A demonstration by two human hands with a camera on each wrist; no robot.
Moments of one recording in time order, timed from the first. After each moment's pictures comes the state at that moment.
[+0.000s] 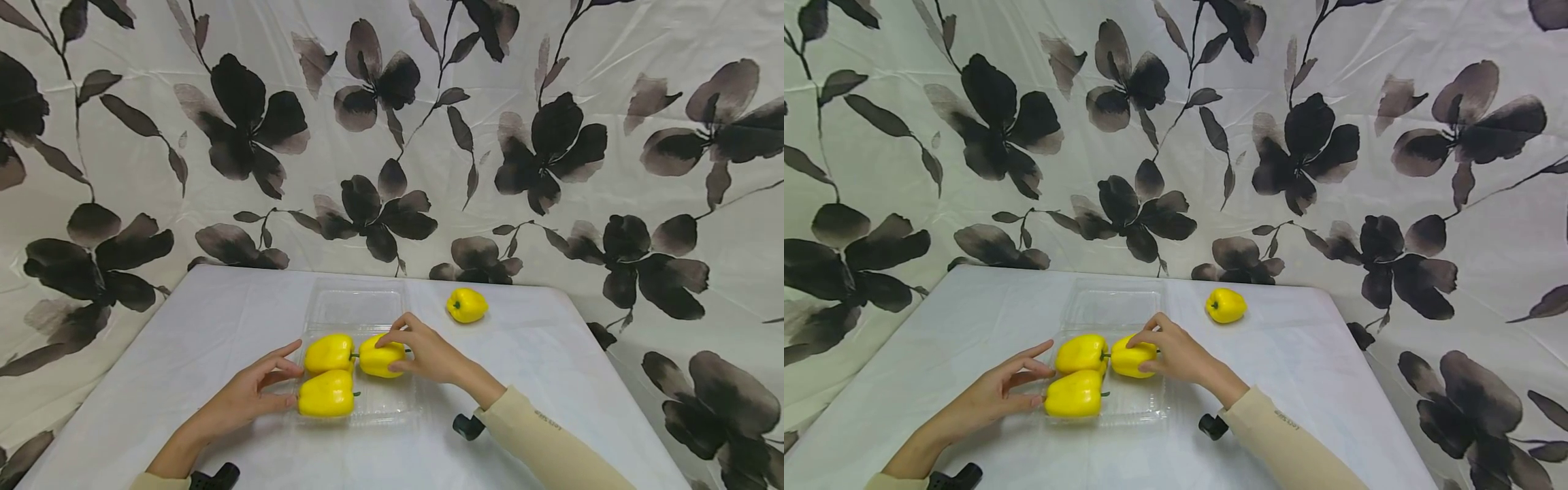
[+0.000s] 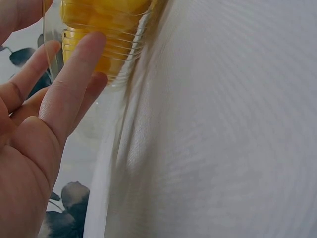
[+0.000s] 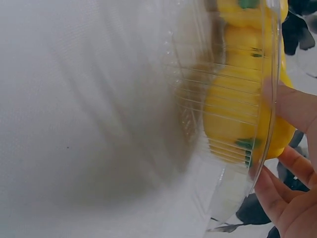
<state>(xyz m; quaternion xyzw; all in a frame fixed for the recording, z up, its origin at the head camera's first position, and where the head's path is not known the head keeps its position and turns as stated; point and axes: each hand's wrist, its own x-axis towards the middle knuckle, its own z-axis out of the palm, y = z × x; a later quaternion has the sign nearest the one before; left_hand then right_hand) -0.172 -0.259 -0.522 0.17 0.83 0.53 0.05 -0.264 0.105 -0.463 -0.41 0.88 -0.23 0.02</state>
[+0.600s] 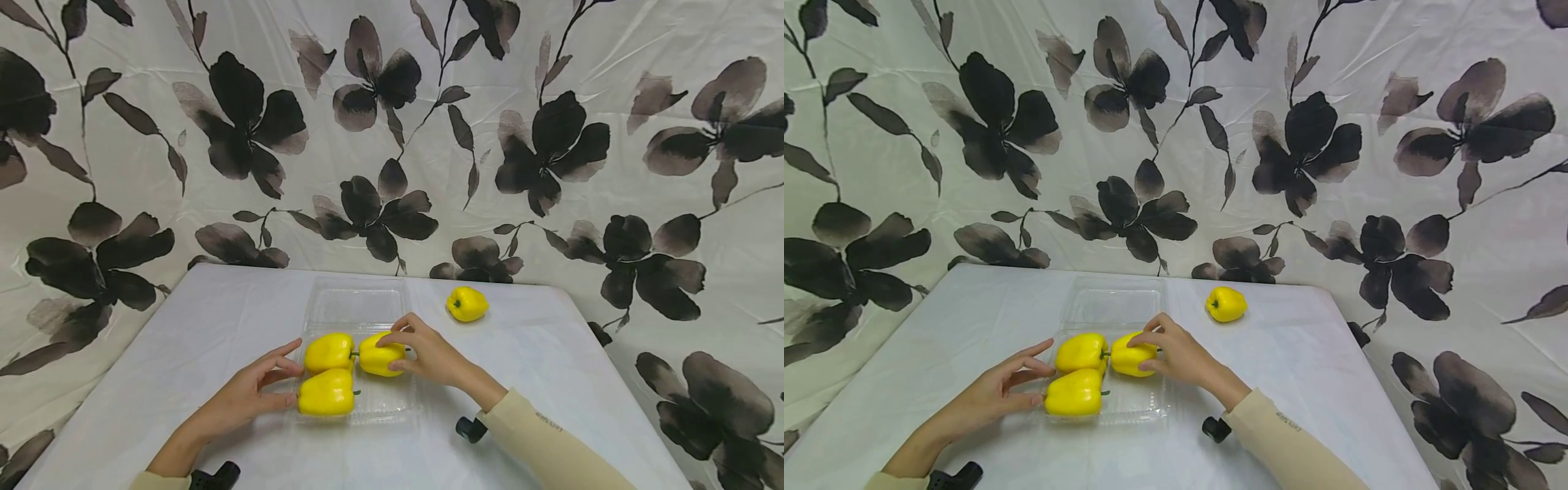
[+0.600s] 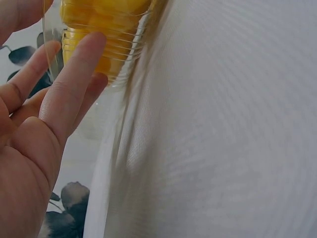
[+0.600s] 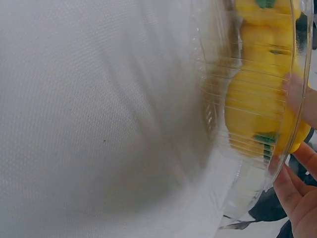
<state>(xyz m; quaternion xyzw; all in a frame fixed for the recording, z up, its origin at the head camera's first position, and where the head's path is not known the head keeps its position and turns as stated) -0.176 -0.255 -0.524 0.17 0.83 0.52 0.04 -0.273 0.114 -0.477 -0.43 0.87 -0.24 -0.02</state>
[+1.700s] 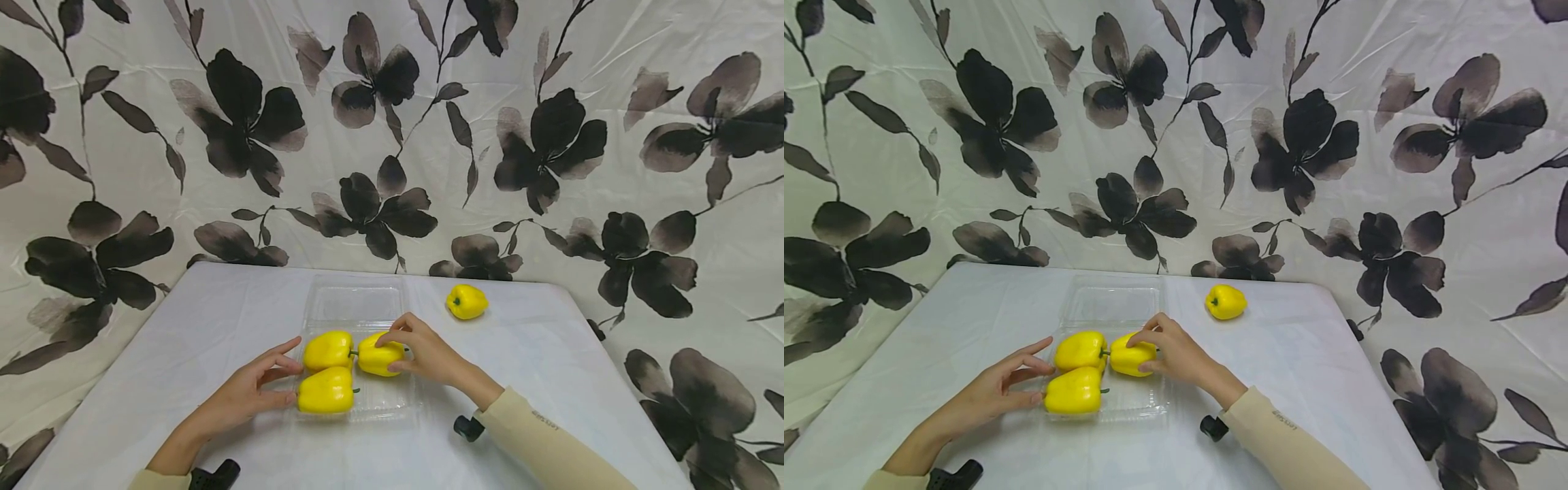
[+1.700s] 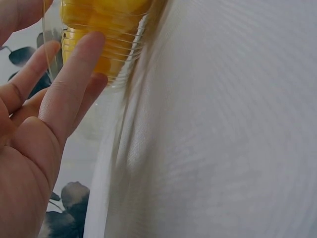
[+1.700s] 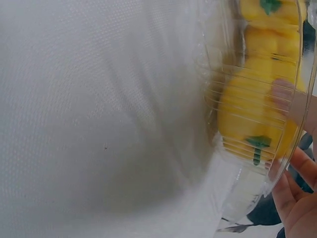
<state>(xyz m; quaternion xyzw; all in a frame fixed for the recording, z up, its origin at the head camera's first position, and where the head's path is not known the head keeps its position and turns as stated) -0.173 -0.252 -0.520 0.16 0.84 0.52 0.04 -0.269 0.110 -0.479 -0.42 0.88 -0.24 -0.02</state>
